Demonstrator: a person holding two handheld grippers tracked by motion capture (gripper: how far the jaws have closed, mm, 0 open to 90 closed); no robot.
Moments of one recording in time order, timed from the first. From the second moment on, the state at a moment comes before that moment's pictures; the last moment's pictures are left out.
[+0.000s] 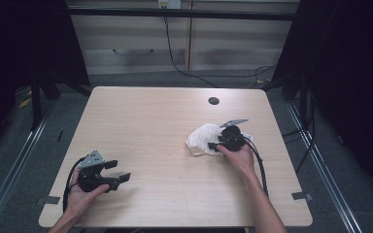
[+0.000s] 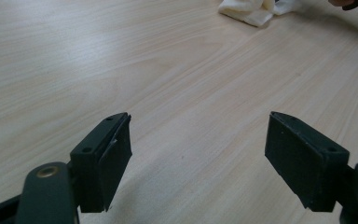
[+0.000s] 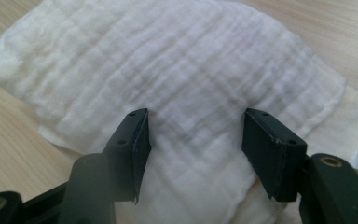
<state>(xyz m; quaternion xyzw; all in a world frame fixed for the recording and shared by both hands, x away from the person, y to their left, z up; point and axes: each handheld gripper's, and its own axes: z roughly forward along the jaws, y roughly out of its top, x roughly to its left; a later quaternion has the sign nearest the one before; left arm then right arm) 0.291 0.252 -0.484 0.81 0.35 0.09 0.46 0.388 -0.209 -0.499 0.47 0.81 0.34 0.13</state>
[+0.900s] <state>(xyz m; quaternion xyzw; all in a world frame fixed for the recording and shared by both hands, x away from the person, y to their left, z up) 0.293 0.251 -0.485 0.81 0.35 0.10 0.45 0.347 -0.184 -0.500 0.42 0.83 0.36 0.10</state>
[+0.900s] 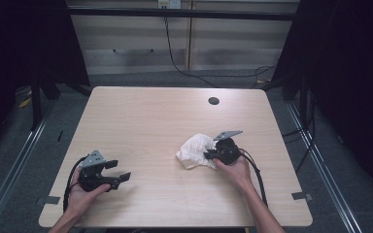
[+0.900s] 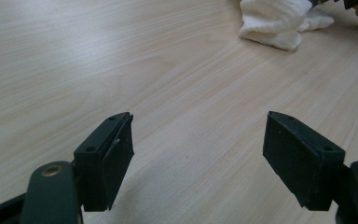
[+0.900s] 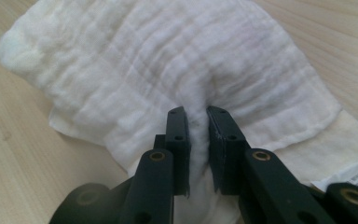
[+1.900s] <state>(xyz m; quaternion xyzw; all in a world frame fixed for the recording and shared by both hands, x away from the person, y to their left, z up) 0.294 0.252 -0.485 0.81 0.35 0.10 0.45 0.319 -0.127 -0.502 0.35 0.85 0.39 0.06</state>
